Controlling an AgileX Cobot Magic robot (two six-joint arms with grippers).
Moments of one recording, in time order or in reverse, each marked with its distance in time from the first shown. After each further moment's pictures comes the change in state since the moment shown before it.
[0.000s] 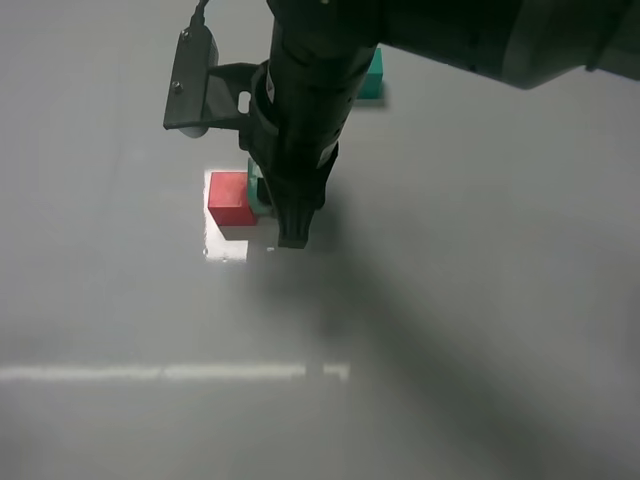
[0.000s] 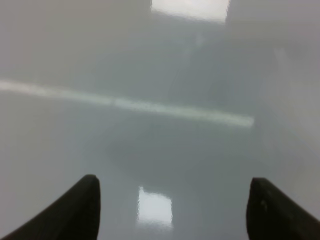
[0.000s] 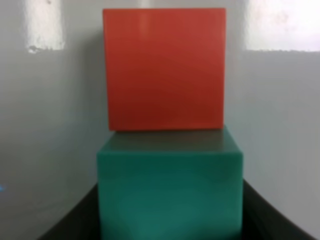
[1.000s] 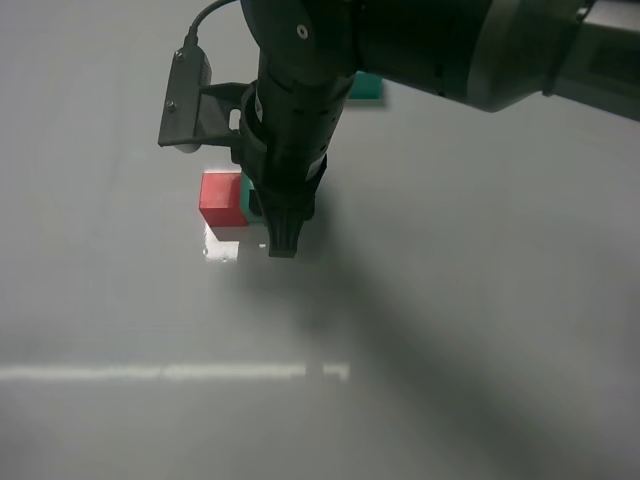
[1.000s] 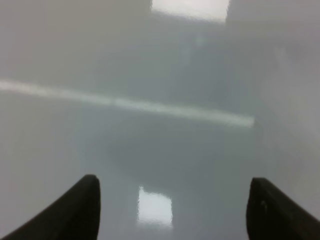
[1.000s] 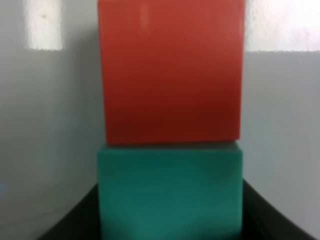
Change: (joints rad) left arm 0.000 0.000 0.000 0.000 0.000 0.000; right arm 0.000 0.031 0.000 -0.009 -0.030 0.013
